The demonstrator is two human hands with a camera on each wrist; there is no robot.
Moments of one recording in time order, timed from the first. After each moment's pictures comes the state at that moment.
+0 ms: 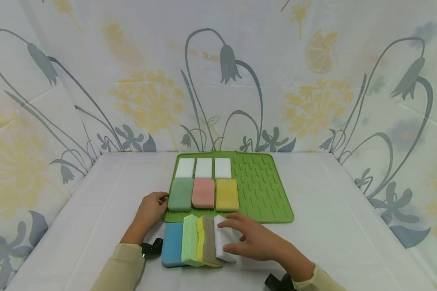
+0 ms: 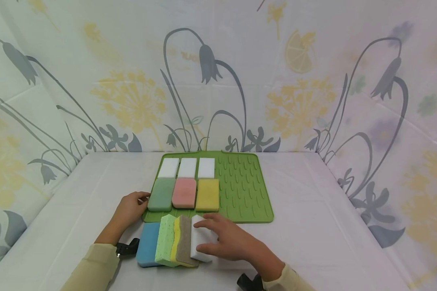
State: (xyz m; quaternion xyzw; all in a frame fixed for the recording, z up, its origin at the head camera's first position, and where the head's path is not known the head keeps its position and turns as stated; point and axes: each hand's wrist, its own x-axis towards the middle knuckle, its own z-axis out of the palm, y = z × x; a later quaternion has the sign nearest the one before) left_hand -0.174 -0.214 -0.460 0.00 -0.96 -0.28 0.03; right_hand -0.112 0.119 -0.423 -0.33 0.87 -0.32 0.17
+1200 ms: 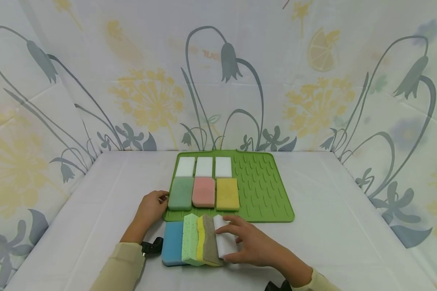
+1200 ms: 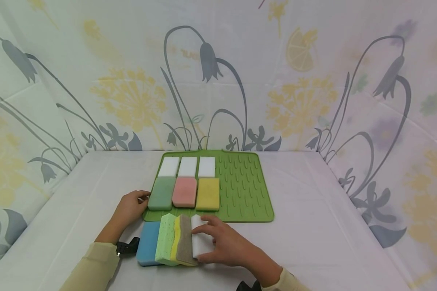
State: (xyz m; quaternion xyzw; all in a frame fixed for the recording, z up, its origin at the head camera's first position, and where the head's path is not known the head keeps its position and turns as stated) left_hand -0.176 -0.216 -0.462 0.00 -0.96 -0.28 0.02; right_hand -0.104 0.113 -0.431 -0.33 0.86 -0.34 0.17
